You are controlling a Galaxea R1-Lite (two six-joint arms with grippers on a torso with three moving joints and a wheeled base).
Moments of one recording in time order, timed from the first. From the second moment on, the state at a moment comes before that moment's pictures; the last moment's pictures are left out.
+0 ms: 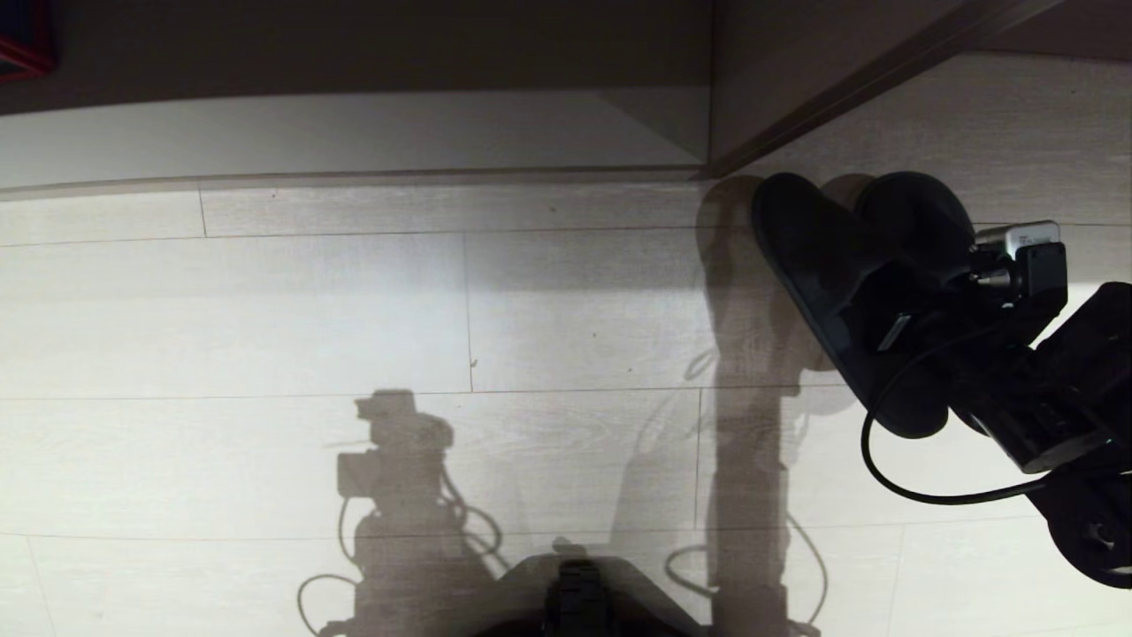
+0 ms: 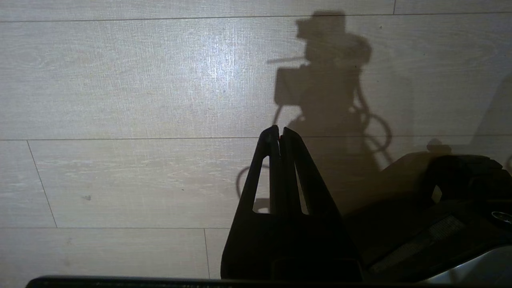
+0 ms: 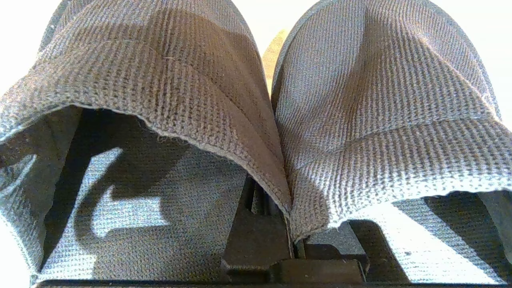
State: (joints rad) left arm 0.01 0.00 0.00 0.00 0.00 -0.02; right arm 0.09 1.75 -0.55 -1.49 -0.01 -0.11
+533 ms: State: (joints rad) left arm 0.01 0.00 0.00 0.00 0.00 -0.02; right arm 0.06 1.83 -0.63 -1.52 0.03 -0.12
